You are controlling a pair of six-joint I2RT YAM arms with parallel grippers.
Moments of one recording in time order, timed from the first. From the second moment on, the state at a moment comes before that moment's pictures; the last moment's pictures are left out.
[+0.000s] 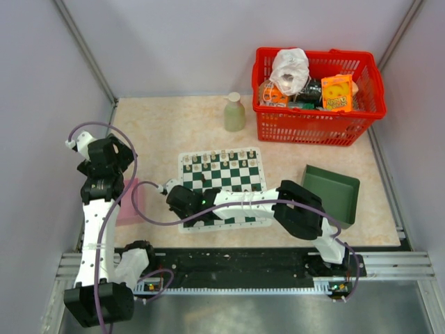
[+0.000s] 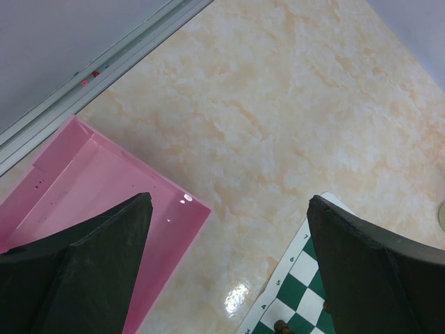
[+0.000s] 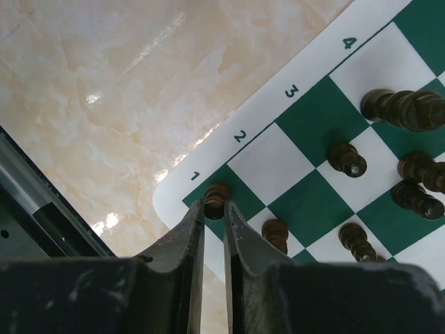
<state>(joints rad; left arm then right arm) 0.17 0.90 0.92 -0.55 -0.32 -0.57 1.29 2.12 1.59 -0.39 0.14 0.36</state>
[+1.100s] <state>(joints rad) 0.17 0.90 0.92 -0.54 -0.32 -0.57 1.26 2.14 1.61 -0.36 0.22 0.36</state>
